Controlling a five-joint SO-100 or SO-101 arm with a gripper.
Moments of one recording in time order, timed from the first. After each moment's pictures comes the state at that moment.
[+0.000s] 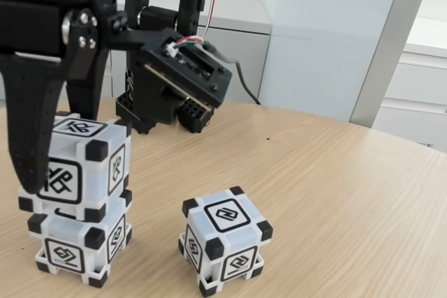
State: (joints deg) arm 36.4 105.5 100.0 84.2 -9.6
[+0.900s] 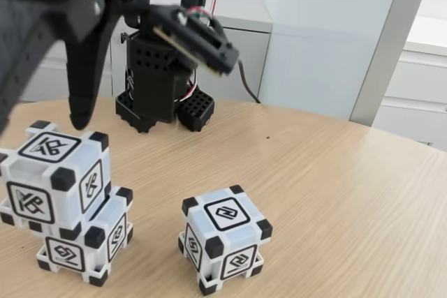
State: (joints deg) arm 35.5 112.4 100.0 84.3 -9.1
